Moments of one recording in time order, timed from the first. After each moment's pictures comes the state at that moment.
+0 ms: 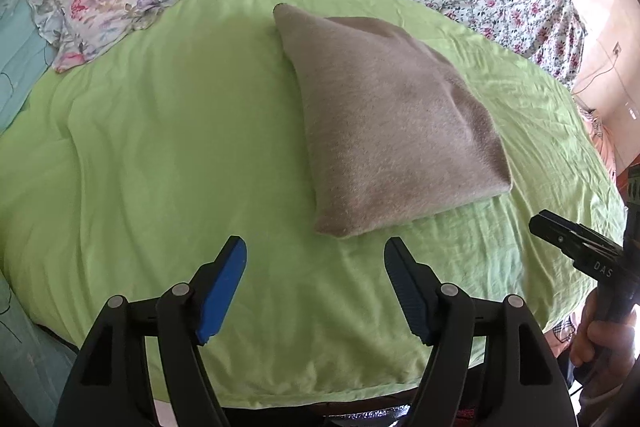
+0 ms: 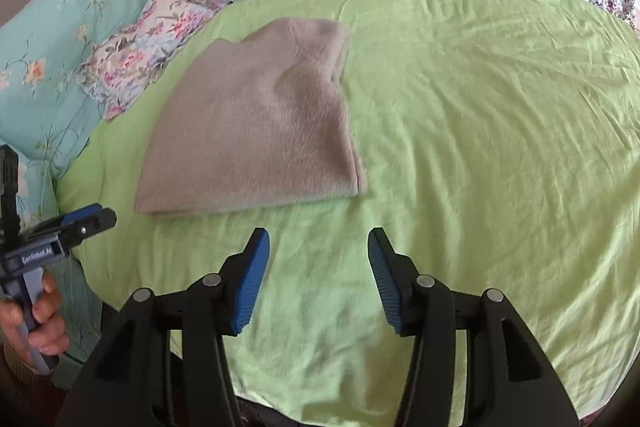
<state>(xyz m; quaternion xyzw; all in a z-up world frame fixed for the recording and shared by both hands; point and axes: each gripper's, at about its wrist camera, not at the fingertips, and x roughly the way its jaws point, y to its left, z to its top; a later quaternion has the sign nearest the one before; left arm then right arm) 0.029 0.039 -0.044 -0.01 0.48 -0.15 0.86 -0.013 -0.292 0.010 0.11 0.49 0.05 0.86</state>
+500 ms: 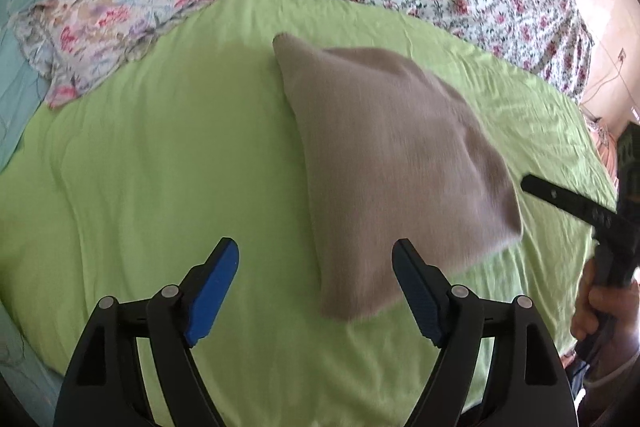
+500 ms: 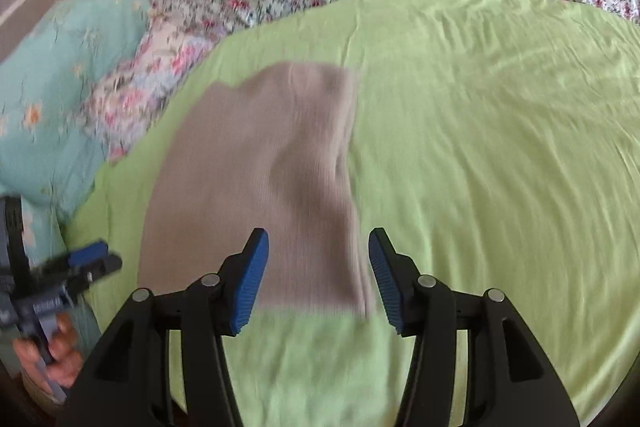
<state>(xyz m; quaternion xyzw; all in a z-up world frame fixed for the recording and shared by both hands) 0.082 0.021 -0.026 -0.01 0.46 -0.14 0.88 0.077 -0.311 0.014 0.16 0.46 0.07 0.87</state>
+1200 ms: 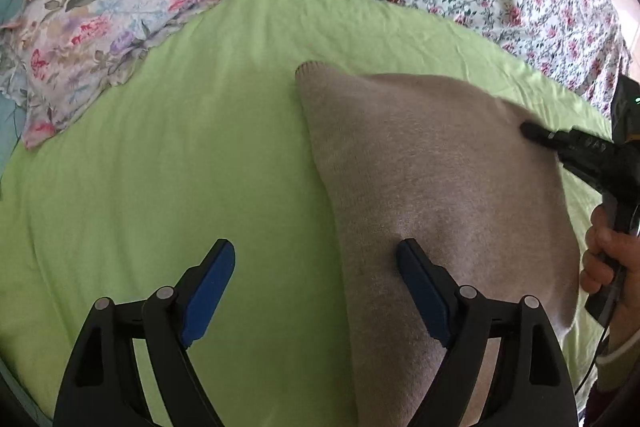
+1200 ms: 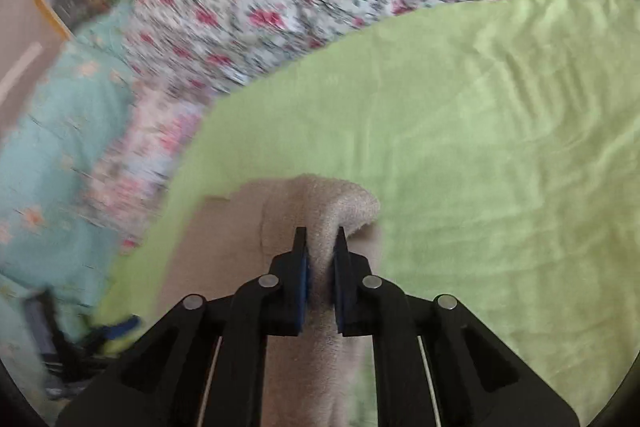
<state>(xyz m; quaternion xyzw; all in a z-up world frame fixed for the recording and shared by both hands) 0.184 0.001 -0.052 0.00 0.48 -0.09 0.88 0.246 -0.335 -0.020 0.22 0.44 0.10 0.86</state>
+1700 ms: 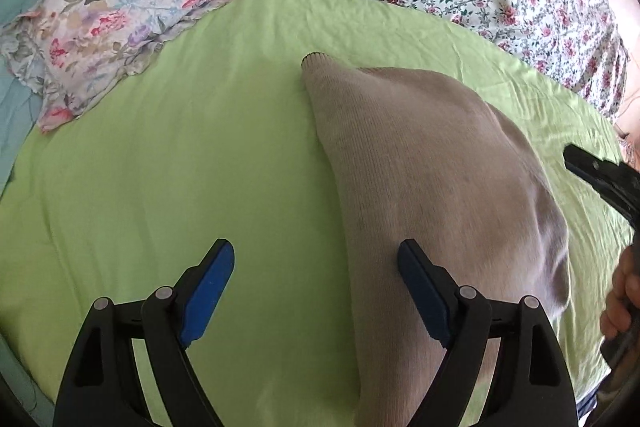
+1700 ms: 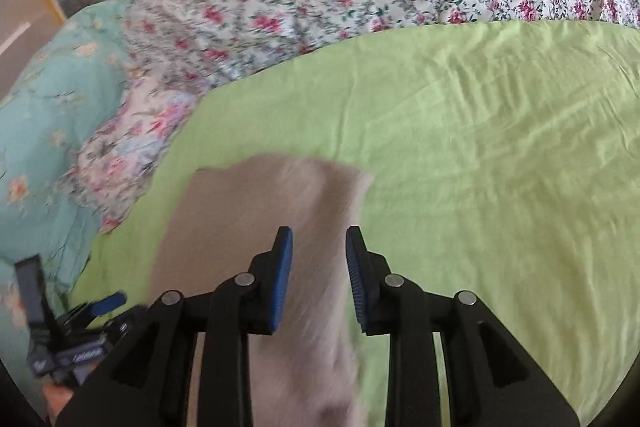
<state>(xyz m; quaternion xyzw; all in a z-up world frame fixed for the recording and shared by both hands) 0.148 0.013 -0.041 0.00 0.47 -0.09 0.88 0.169 -0.322 0.025 0.18 0.43 0.07 0.88</state>
